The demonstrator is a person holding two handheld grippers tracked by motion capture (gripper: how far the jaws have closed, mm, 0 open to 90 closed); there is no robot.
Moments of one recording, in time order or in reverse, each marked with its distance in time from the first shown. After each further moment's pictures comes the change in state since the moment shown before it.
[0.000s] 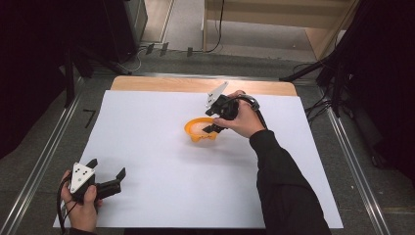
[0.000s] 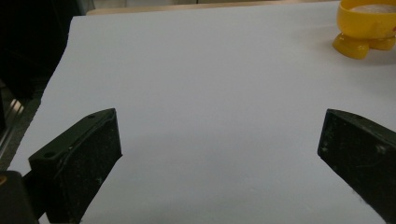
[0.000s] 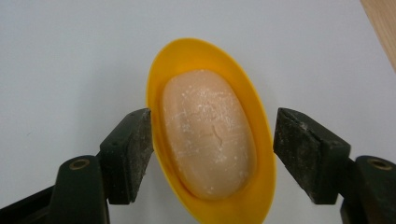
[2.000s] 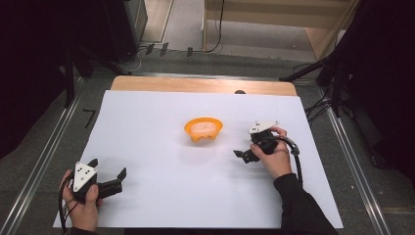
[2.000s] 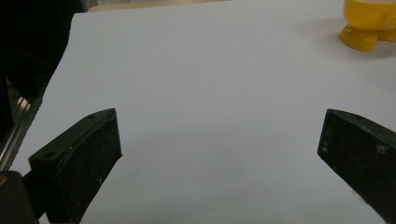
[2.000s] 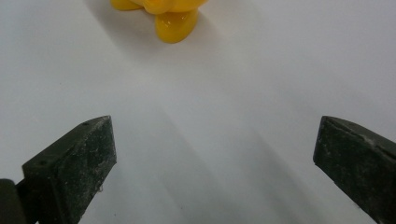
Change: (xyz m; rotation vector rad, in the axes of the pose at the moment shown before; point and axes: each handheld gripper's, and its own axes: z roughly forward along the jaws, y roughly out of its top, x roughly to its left) left arm -0.002 0.001 0.002 0.024 0.018 0.020; right arm 0.069 -0.140 -0.024 -0.152 -0.317 0.411
